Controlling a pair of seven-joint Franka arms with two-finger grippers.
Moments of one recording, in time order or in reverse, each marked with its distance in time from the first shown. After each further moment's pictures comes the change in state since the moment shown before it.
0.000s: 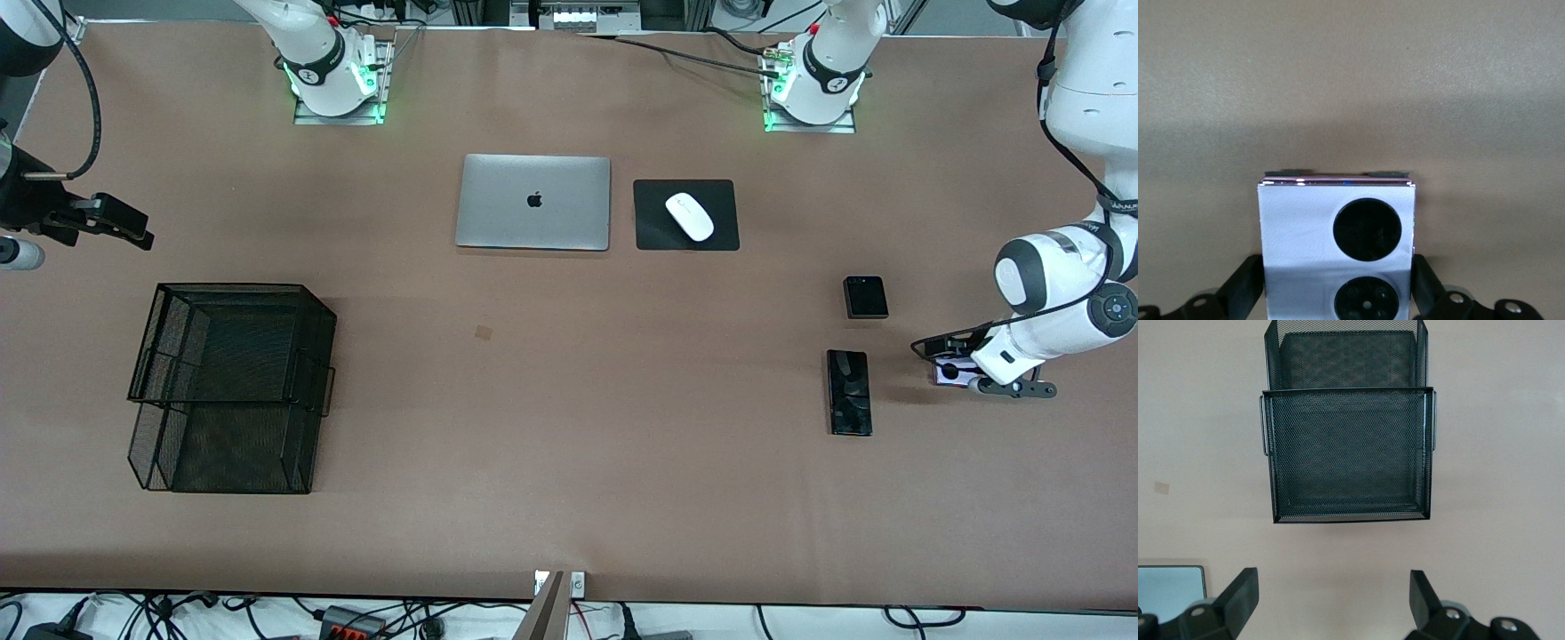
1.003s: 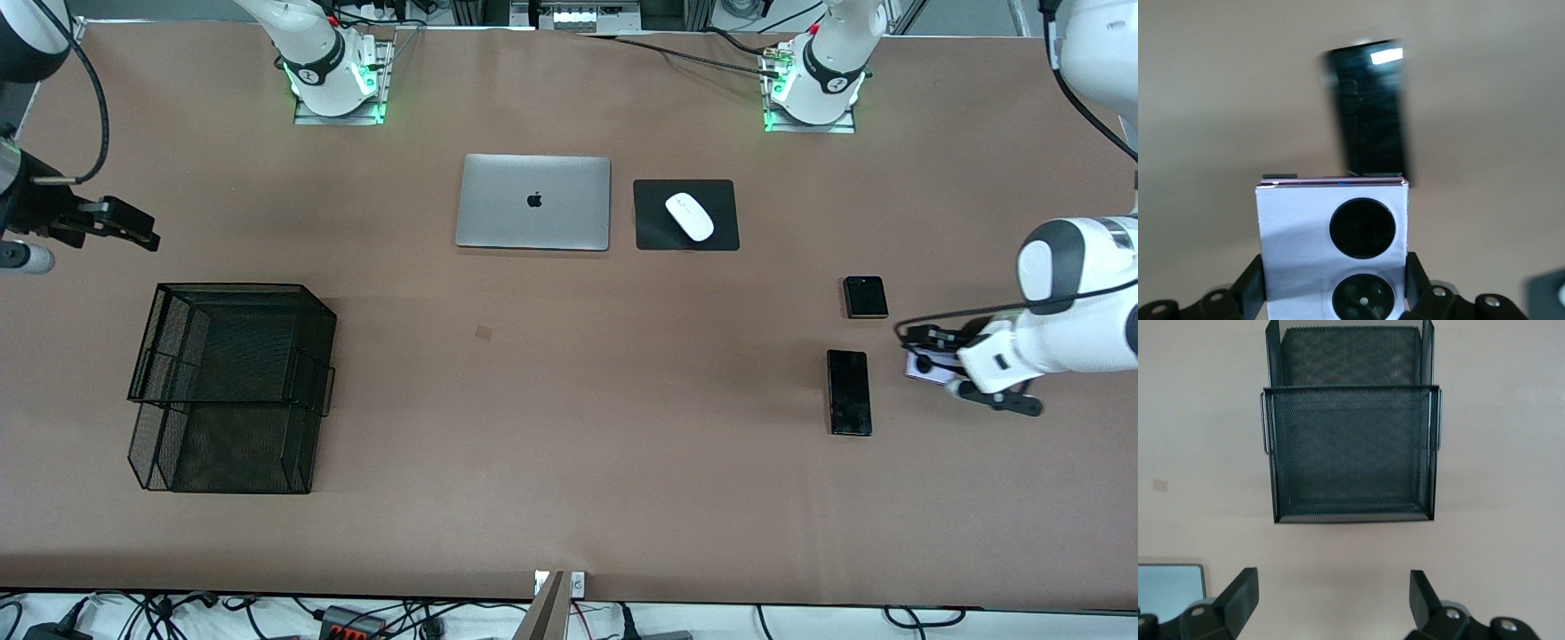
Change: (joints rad) left arm -0.004 -0.141 -0.325 0.220 -0.003 -0.564 -0.088; right arm 0.001 0.032 0.006 -0.002 0.000 0.027 -0.001
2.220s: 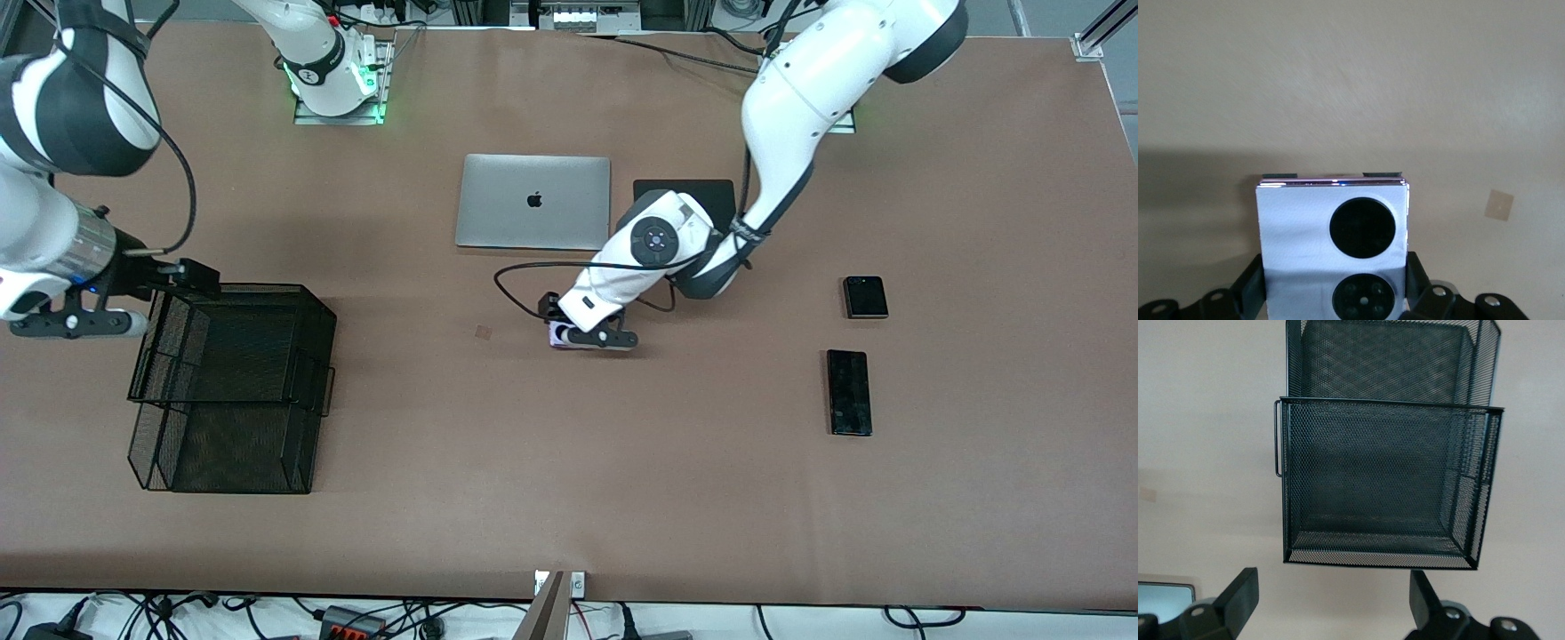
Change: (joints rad) left arm -0.700 0.368 -0.096 0.011 -0.001 0.800 -0.955; right arm 0.054 0.146 0.008 0.000 0.001 0.097 0.002
